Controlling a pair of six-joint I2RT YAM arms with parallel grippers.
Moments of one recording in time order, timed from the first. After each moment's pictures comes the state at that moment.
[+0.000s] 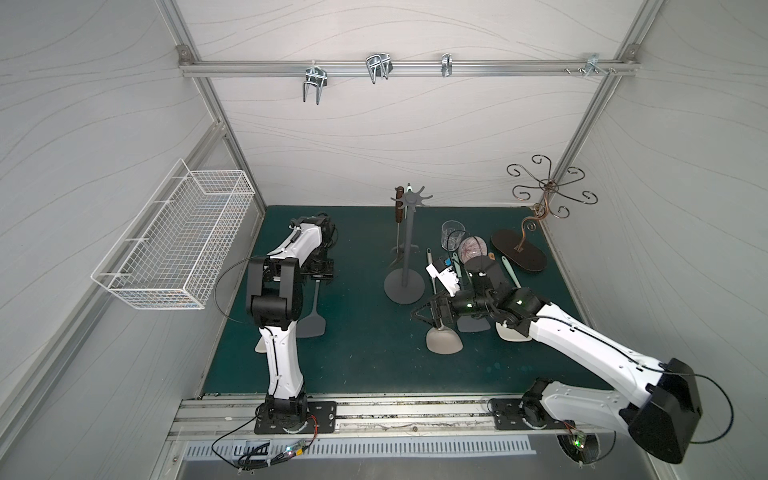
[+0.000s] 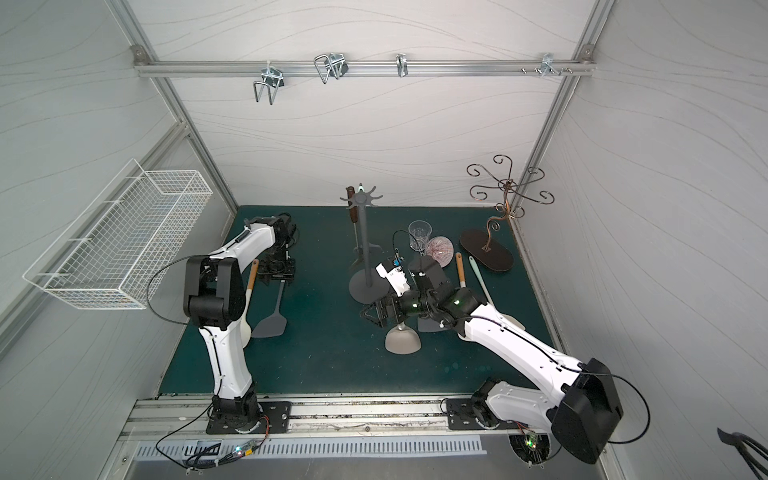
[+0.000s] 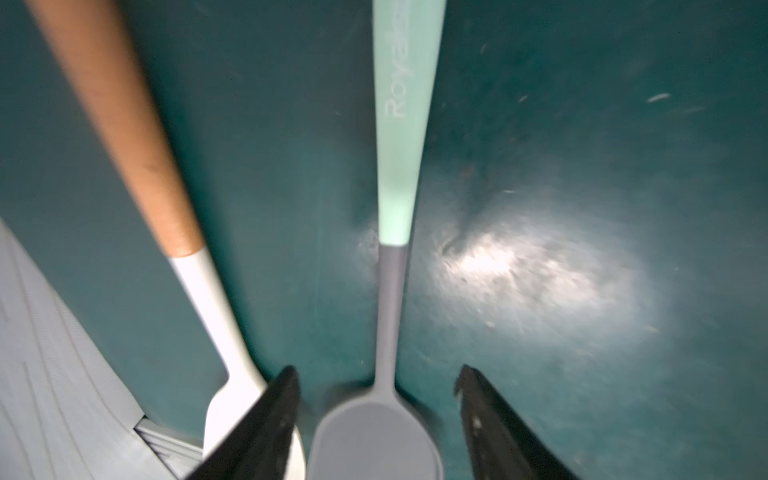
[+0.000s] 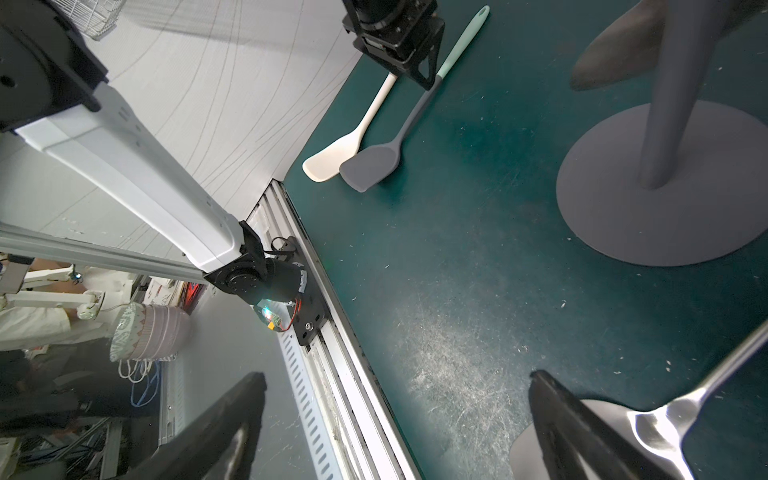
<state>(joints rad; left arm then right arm) -0.08 2.02 1.65 -1.28 -0.20 -0.20 0.77 1.14 0.90 -0.41 -0.56 0.35</state>
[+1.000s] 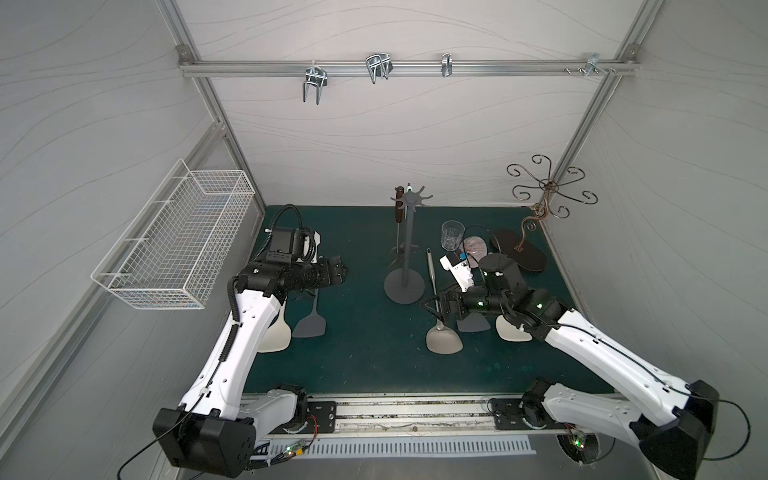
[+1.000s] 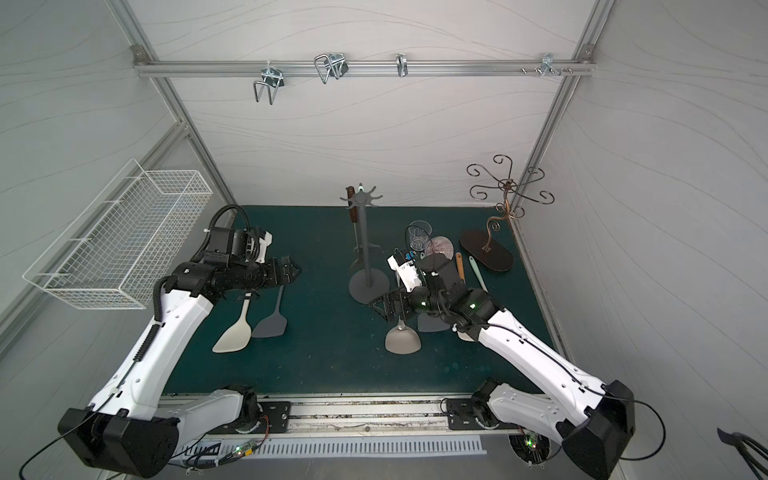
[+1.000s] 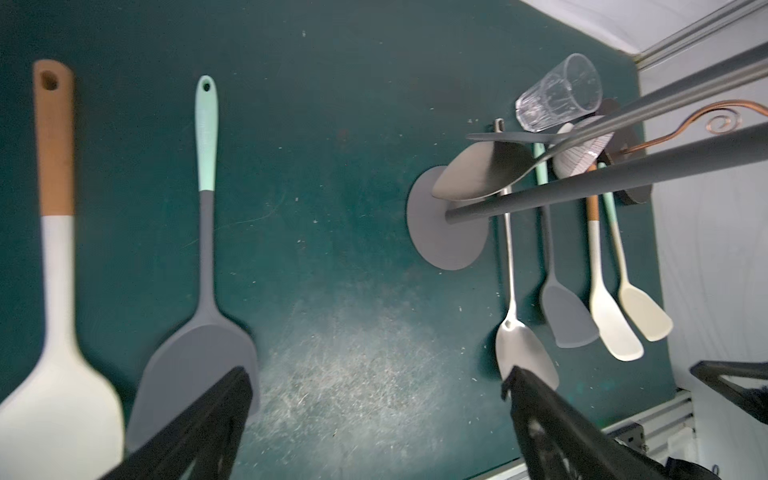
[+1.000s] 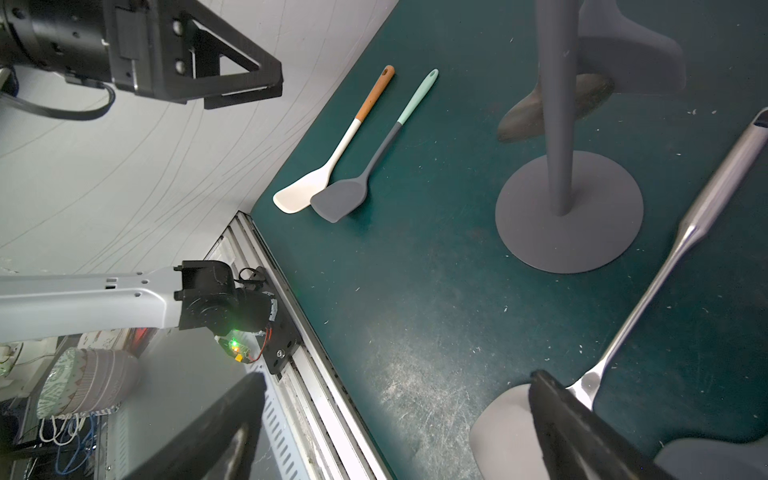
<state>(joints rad) -0.14 1.13 1.17 -0.95 0.28 -0.35 0.74 1.05 0.95 -0.50 -0.42 0.33</state>
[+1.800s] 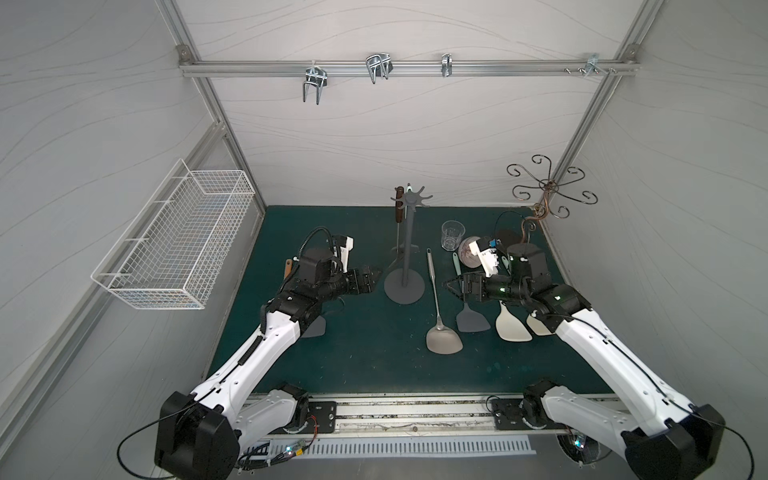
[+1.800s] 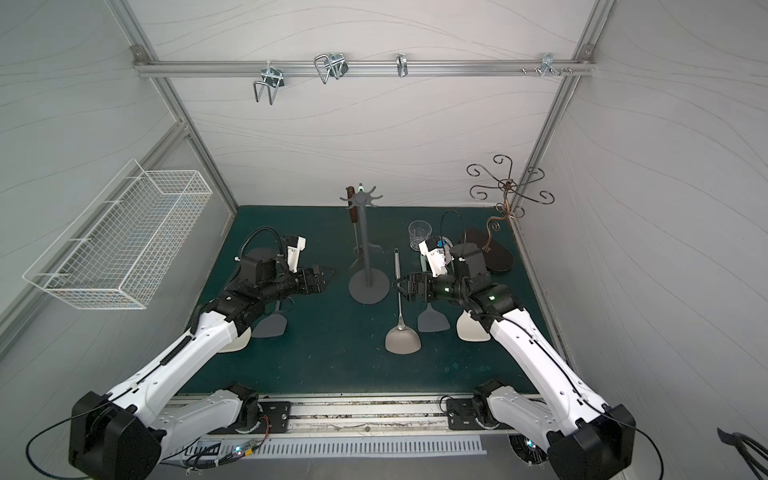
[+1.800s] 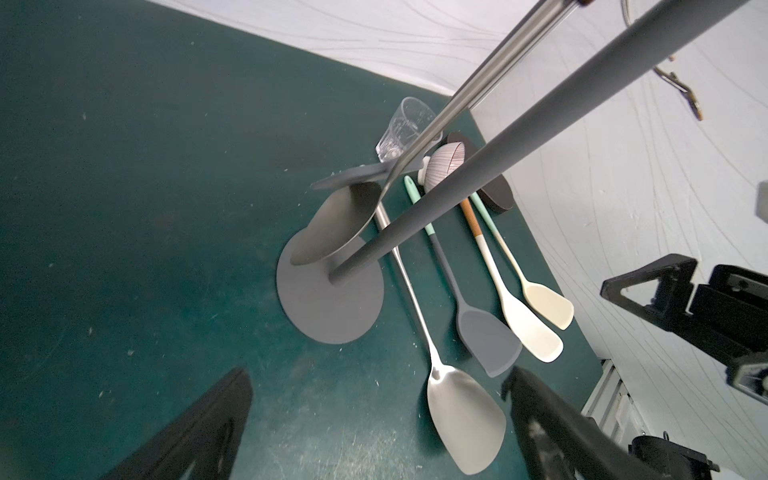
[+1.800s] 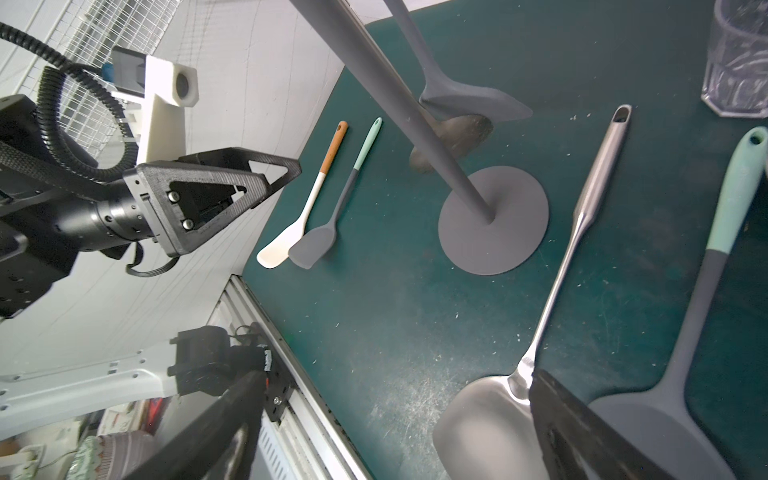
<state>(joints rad) -0.34 1.08 0.79 -0.20 0.38 -0.44 0.47 1.01 0.93 -0.53 -0.56 0.37</state>
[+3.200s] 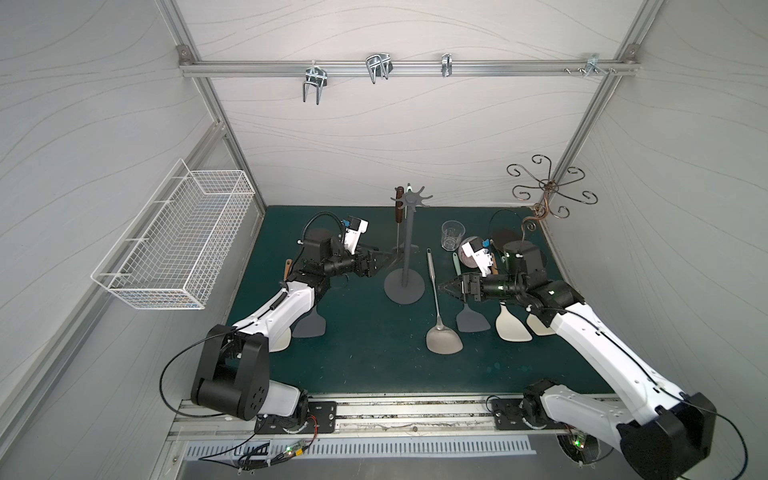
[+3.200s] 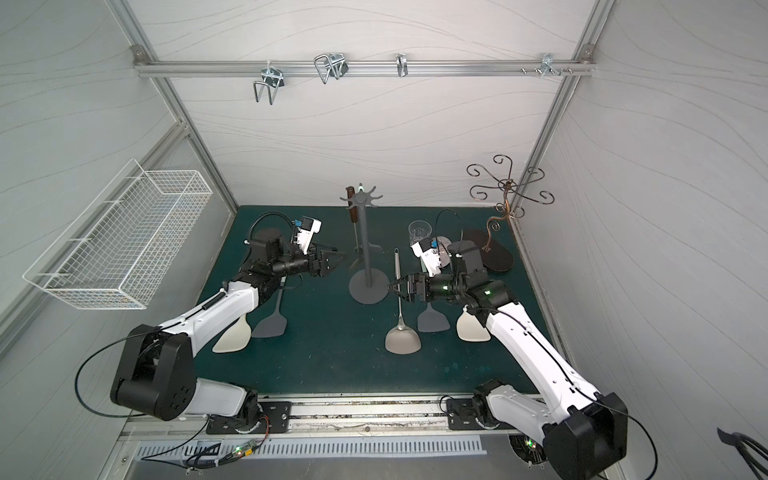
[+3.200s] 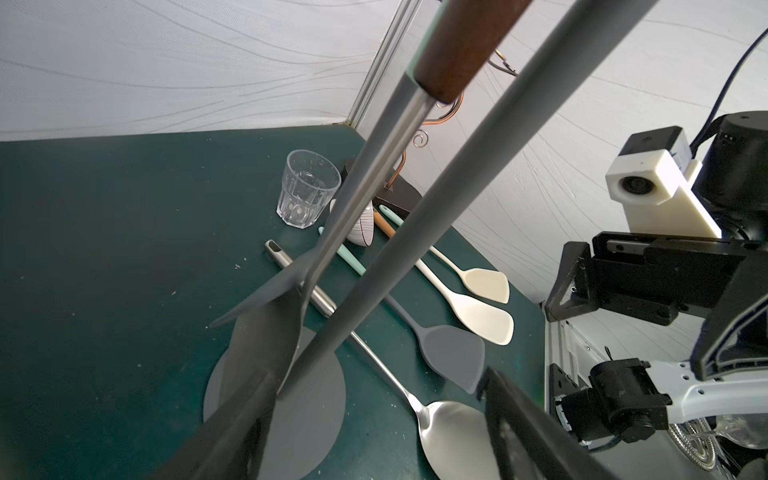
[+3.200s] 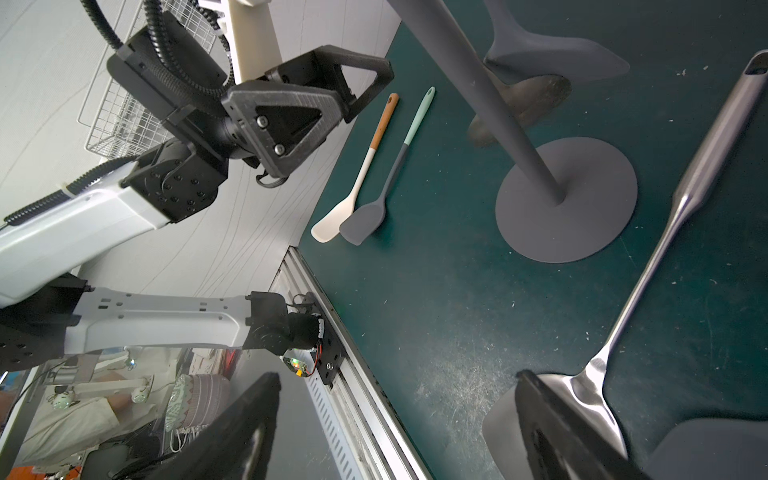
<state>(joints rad) -0.22 1.44 0.88 0.22 0.86 -0.27 0.45 1.06 0.94 -0.51 -0.75 0.37</state>
